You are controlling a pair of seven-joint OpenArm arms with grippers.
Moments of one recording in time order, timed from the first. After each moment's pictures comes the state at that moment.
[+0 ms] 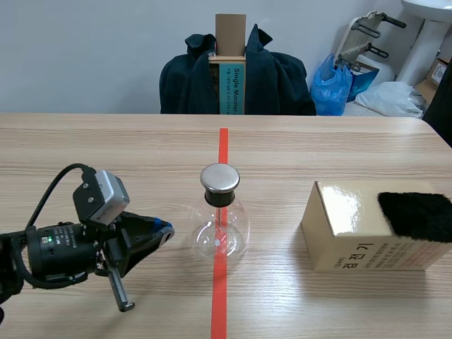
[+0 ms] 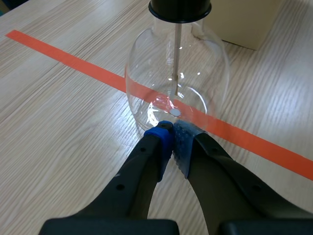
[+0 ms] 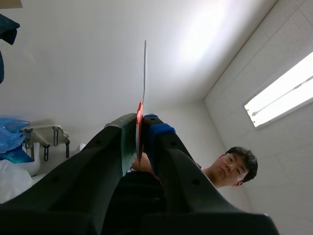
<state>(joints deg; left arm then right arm) 4.3 -28.0 21.0 72.5 3.4 -37.2 -22.7 -35.4 17.1 24.3 118.2 -50.4 -17.7 33.5</state>
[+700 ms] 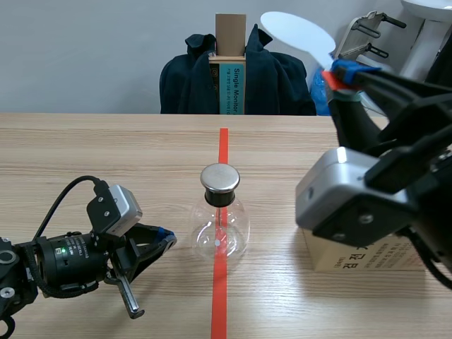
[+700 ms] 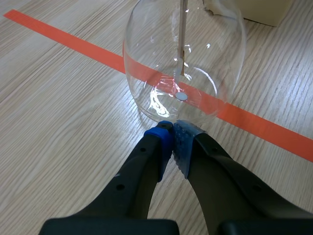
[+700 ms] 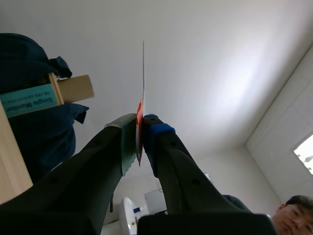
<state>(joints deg) 4.1 -25.6 21.4 69.2 7.4 -33.4 -22.8 -34.2 17.1 -3.3 115.1 -64.3 -23.6 27.6</state>
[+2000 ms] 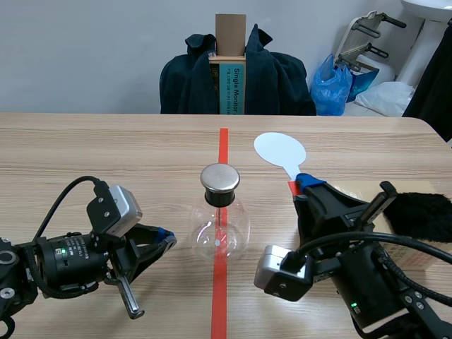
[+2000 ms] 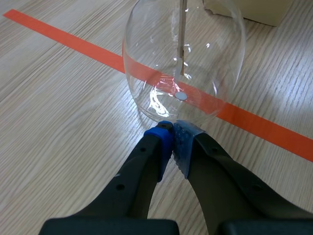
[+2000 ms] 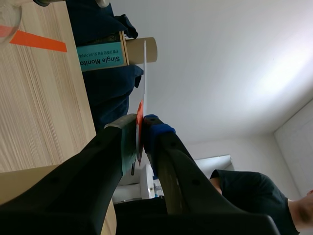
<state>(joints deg) 4.1 -25.6 21.4 69.2 7.4 -33.4 -22.8 -22.8 10.1 -8.7 81.3 -73.7 -38.5 23.9</state>
